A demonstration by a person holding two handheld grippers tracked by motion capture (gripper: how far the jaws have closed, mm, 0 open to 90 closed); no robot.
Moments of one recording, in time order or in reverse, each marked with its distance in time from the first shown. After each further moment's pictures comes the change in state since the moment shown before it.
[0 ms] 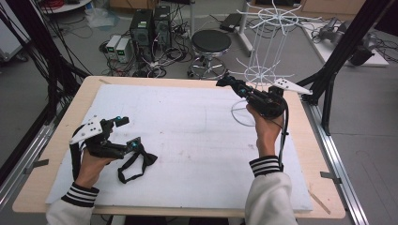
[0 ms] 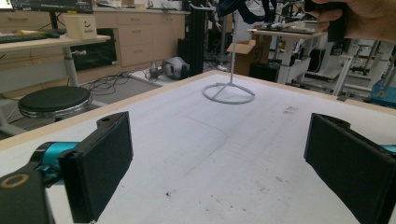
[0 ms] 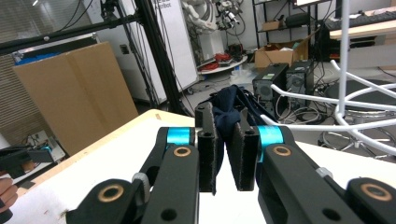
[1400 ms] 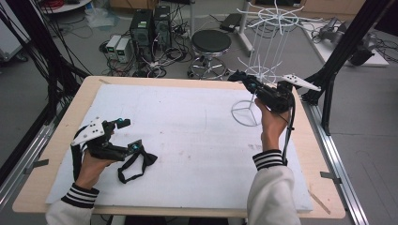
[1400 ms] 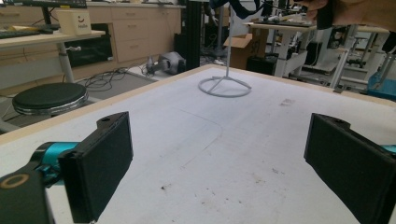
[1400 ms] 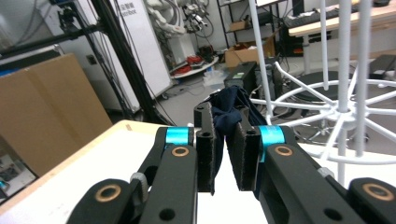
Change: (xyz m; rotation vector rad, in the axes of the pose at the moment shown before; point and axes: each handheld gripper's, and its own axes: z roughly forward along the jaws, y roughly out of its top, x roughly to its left) left arm -0.003 -0.003 0.001 0.030 -0.016 0.014; right arm -0.023 0.008 -0.004 -0.008 -0.128 0.059
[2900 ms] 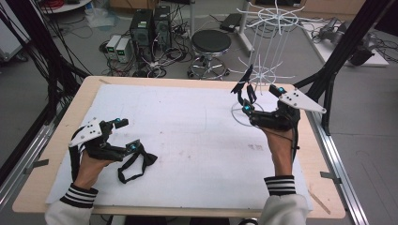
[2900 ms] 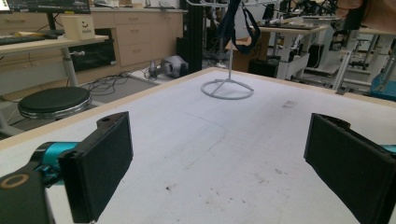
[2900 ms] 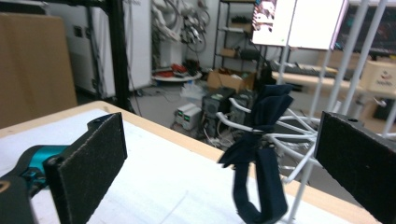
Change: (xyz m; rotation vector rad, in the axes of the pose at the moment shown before) left arm 0.002 -0.002 -0.005 -0.016 0.006 0.007; right arm 0.040 -0.015 -0.047 -0.083 -0.040 -0.346
